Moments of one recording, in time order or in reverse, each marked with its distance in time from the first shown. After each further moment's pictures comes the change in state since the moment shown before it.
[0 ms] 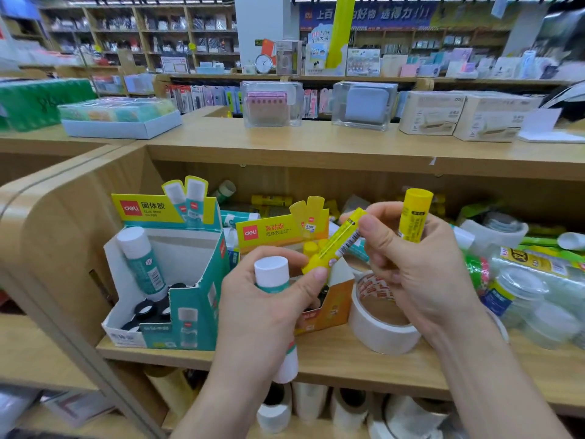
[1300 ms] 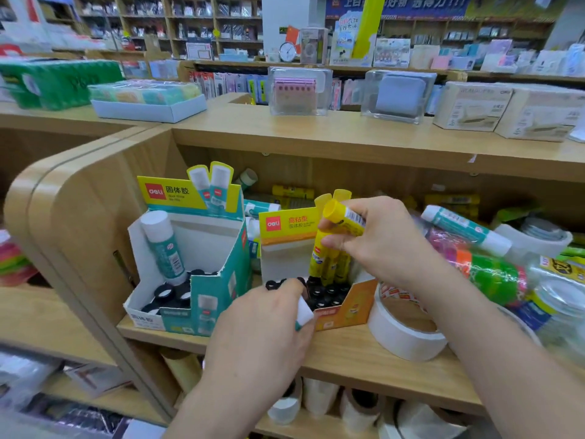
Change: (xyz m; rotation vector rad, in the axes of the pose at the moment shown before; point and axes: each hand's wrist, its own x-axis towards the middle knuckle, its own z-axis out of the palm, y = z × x) left_hand -0.004 -0.020 -0.028 1.269 -0.197 0.122; right_hand 0.054 0.033 0.014 -0.968 -0.296 -0.174
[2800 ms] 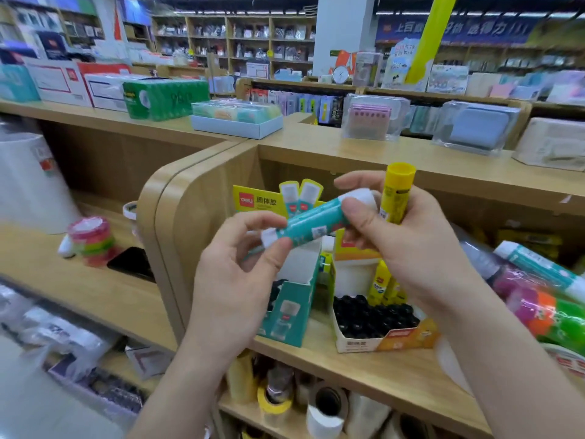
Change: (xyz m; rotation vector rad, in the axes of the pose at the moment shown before) left_hand 0.005 -0.076 -0.059 -0.933 0.541 0.027; right_hand 0.011 -0.090 0.033 0.666 0.004 -0.002
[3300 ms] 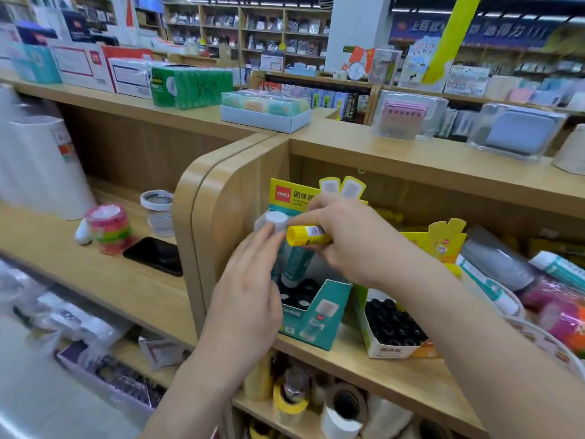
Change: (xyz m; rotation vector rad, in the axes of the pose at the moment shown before) left_hand -0.006 -0.059 -0.030 0.673 -0.122 0.148; right_hand 0.040 0.004 0.065 -1.076 -0.489 -0.171
